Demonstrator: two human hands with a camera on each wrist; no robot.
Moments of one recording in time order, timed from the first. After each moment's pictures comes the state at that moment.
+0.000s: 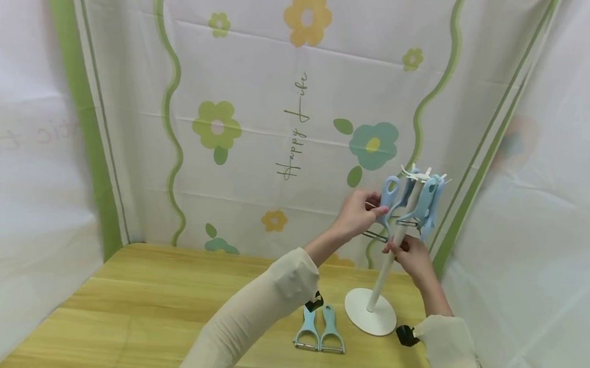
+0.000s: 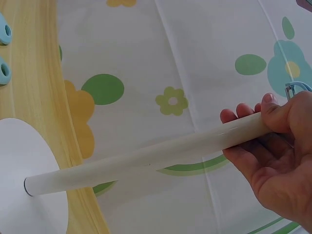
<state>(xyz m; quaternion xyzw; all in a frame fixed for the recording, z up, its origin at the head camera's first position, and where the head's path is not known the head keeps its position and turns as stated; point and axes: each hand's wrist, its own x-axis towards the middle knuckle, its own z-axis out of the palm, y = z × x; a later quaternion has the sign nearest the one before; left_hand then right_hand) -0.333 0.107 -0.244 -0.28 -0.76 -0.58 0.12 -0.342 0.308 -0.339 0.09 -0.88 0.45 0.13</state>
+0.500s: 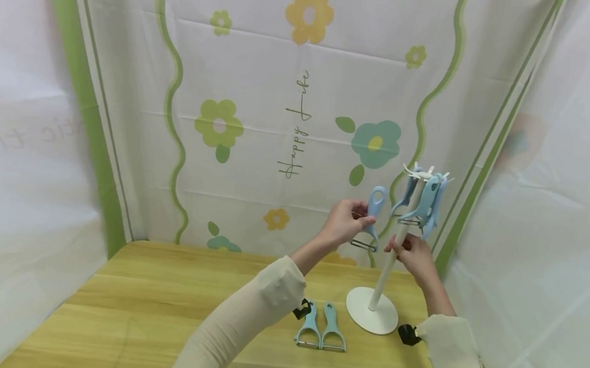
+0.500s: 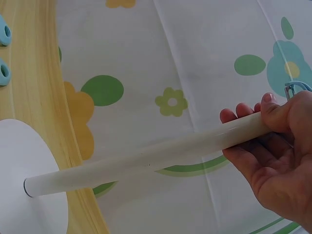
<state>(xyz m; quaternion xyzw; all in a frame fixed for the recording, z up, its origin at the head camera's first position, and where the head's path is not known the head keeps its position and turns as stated) -0.329 0.084 -0.267 -0.26 -0.77 -0.58 0.10 -0.346 0.310 -0.343 0.10 -0.88 0.45 0.13</state>
